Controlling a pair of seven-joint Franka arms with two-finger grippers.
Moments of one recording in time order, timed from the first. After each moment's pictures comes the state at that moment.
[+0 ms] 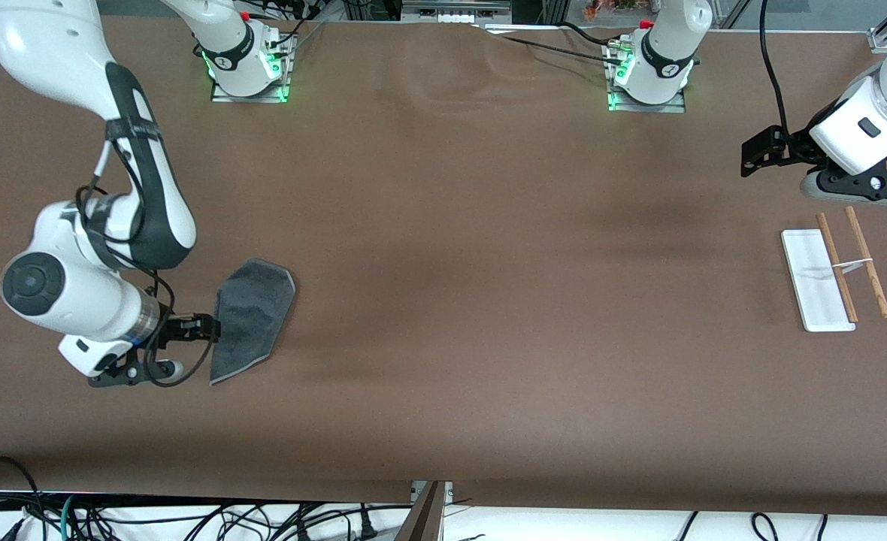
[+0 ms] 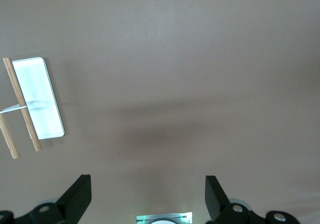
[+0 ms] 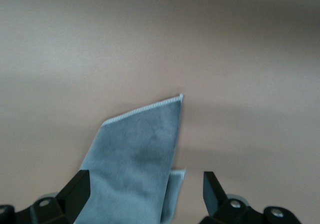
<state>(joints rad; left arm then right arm) -0.05 0.01 -0.03 -1.60 0.00 1.47 0.01 0.10 0.68 0.01 -1.37 -0.03 2.09 -0.03</state>
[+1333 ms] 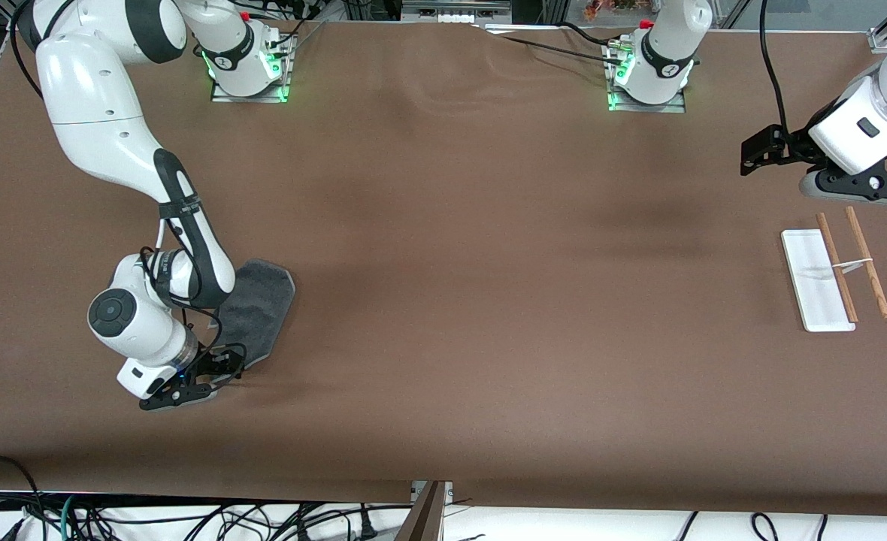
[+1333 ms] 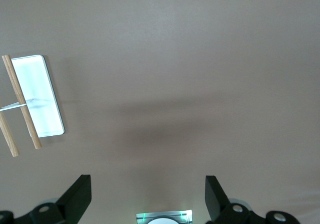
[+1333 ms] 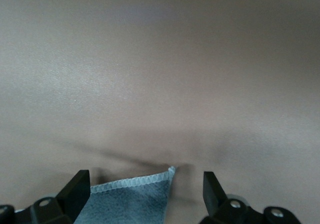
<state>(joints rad) -0.05 0.01 -0.03 -1.60 0.00 1.46 0.01 0.07 0.92 0.01 -1.37 -0.03 2.49 -0.14</state>
